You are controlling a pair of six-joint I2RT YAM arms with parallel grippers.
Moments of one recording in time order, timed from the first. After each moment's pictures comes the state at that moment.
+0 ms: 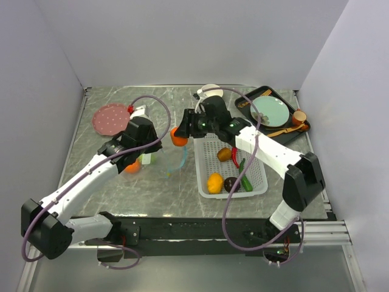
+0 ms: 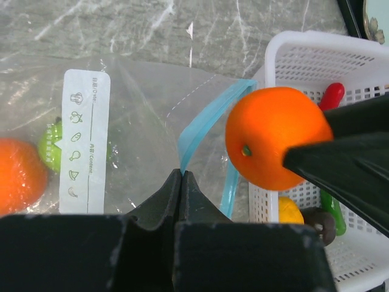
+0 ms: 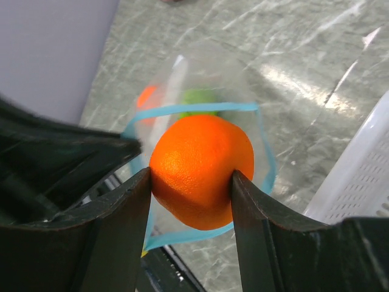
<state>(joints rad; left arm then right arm) -0.57 1.17 1.02 -0.48 -0.22 -0.68 0.66 1.63 1.35 -0.25 -0.31 0.58</state>
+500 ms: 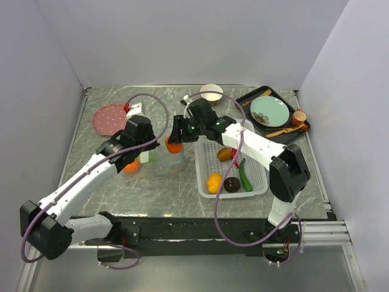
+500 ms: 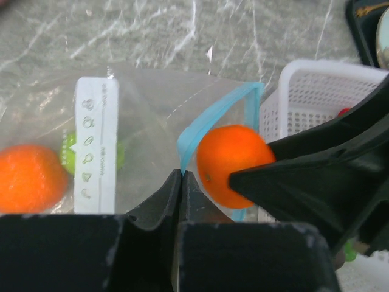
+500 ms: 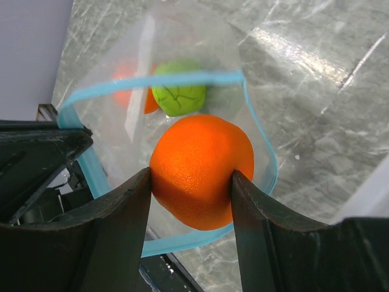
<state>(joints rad) -0.57 1.16 1.04 -0.51 -0.32 -0.68 0.72 1.78 1.47 -0.35 -0.30 0.53</state>
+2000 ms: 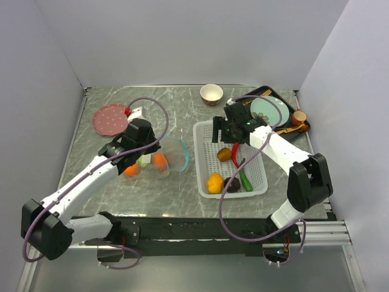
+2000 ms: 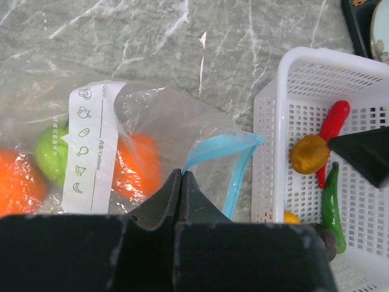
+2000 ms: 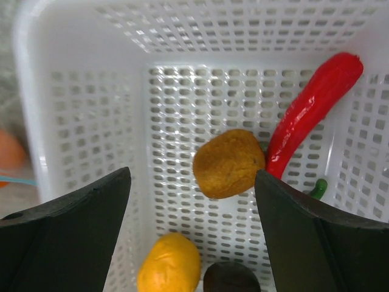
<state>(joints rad) -0.56 1.16 0.98 -0.45 -0.27 -0.72 0.45 1.59 1.22 -0.55 0.06 0.43</state>
